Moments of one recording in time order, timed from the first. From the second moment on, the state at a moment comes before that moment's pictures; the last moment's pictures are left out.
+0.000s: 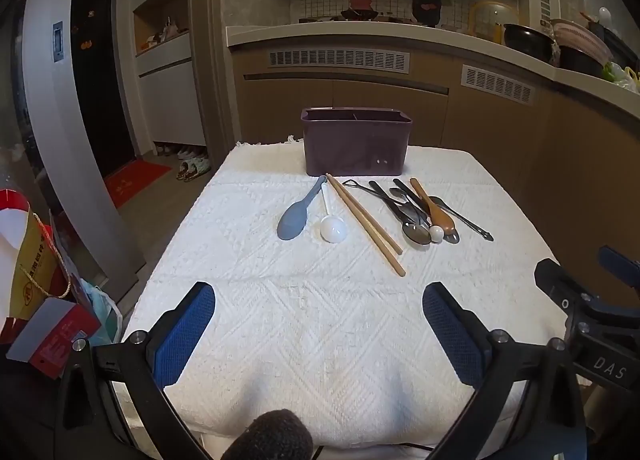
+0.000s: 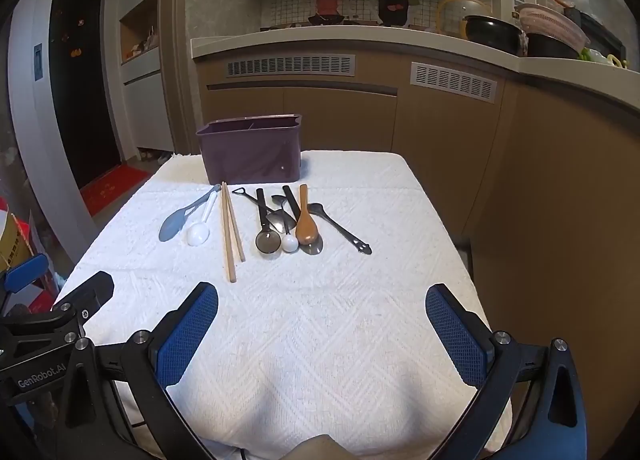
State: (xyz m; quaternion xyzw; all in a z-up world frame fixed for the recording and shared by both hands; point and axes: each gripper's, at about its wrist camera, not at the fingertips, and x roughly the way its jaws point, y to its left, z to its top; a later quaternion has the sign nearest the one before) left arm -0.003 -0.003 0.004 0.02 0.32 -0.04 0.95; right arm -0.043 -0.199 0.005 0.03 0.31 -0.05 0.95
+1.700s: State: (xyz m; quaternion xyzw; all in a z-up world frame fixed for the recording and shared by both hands) left arm 0.006 0.001 0.002 0.02 0.33 -0.04 0.94; right arm -0.039 -0.200 -0.003 0.02 0.31 -0.06 0.95
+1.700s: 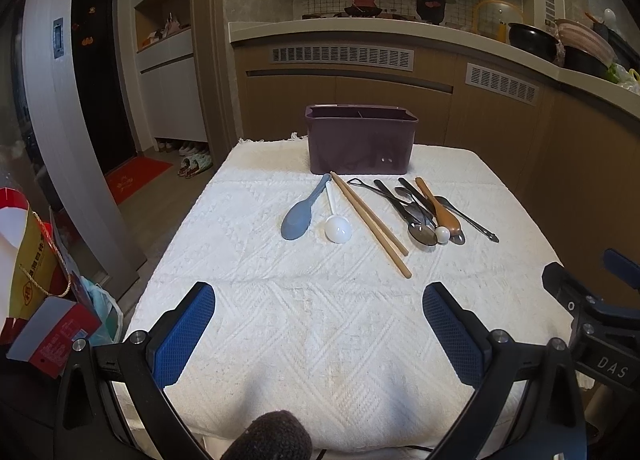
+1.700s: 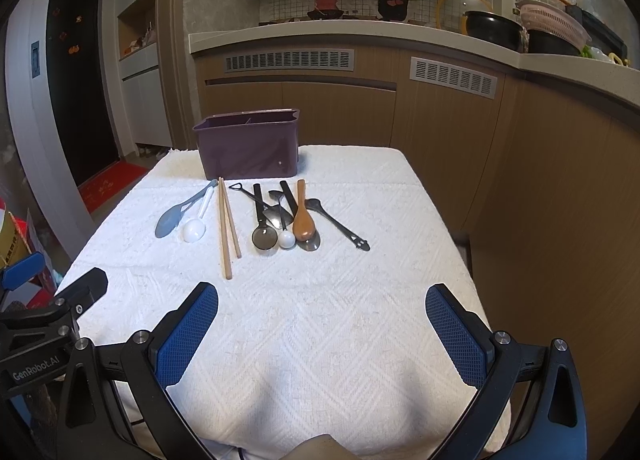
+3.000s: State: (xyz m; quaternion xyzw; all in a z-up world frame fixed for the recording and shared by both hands) left arm 0.278 0.015 -0.084 0.11 0.59 -0.16 0.79; right arm 0.203 -0.241 -0.030 -0.06 0.45 0.04 0.89
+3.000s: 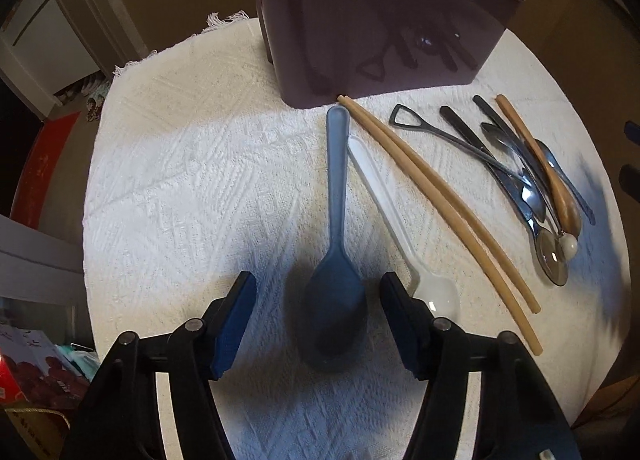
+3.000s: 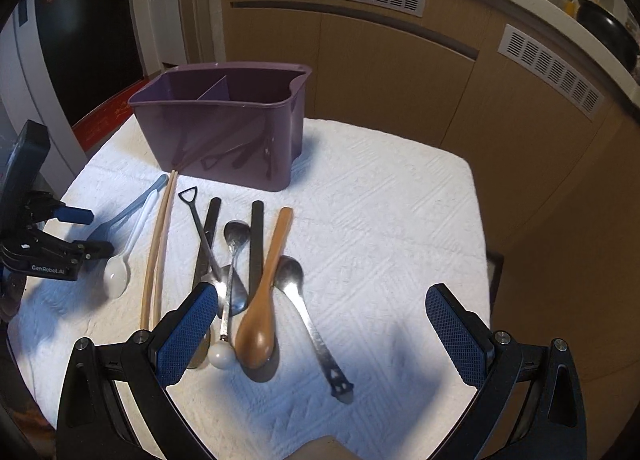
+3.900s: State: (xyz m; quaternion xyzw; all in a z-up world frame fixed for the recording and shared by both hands) left arm 0.228 0.083 -0.041 0.02 0.51 -0.16 0.84; right arm 0.194 -0.140 -0.033 -0.08 0.47 0.16 0.86
